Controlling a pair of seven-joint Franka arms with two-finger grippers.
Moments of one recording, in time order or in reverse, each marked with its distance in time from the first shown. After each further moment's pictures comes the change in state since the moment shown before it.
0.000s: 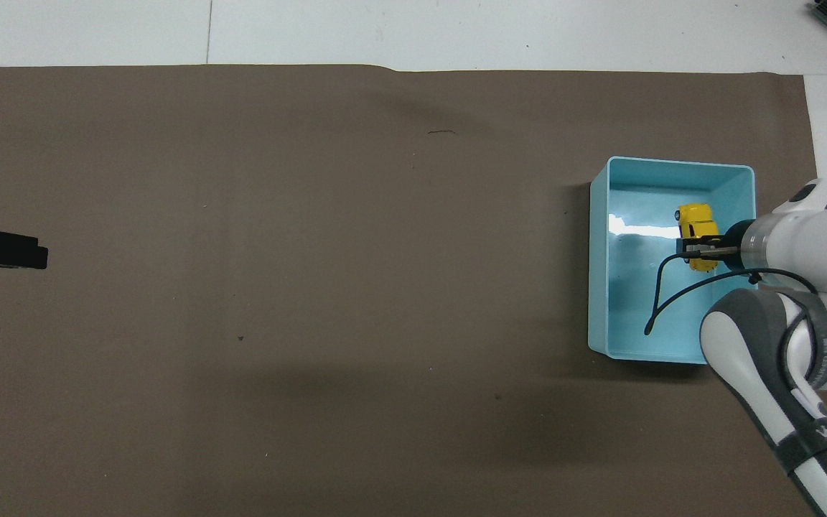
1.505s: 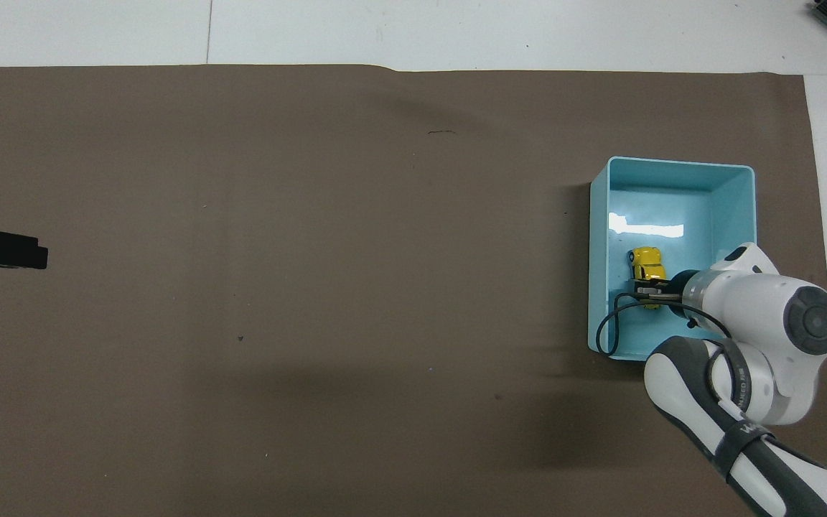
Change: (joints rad) left arm 0.000 0.000 0.000 0.000 0.000 0.000 0.000; right arm 0.024 0.063 0.001 -0.232 0.093 0.305 0.001
